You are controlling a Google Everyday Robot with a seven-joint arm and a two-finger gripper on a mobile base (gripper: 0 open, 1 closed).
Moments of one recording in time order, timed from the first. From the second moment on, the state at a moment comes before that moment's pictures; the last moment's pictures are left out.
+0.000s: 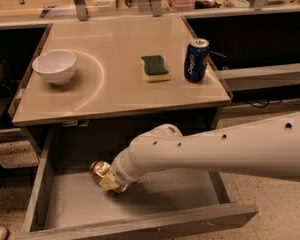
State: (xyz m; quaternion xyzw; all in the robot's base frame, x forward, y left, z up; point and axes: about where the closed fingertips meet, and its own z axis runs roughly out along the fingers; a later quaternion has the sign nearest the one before) arm 0.464 0.113 0.613 -0.46 0.84 0.19 0.21
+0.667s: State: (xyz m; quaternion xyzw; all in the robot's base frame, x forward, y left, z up) arm 0.468 0.057 0.671 -0.41 0.85 0.23 0.22
